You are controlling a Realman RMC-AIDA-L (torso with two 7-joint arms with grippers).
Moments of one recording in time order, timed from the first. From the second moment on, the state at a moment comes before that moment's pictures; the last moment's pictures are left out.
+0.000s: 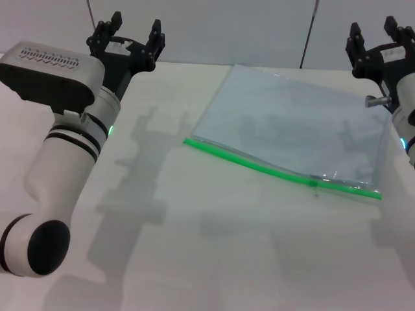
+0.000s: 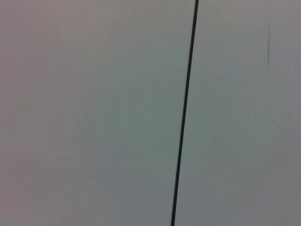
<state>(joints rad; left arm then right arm) -0.53 -2.03 -0.87 -0.64 2.04 0.84 0.34 0.46 2.02 -2.26 -0.77 -2.01 0.78 2.62</state>
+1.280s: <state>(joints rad) -0.50 -2.02 -0.87 -0.69 2.04 0.78 0.35 0.15 1.76 -2.06 -1.53 -2.27 -0.33 2.42</state>
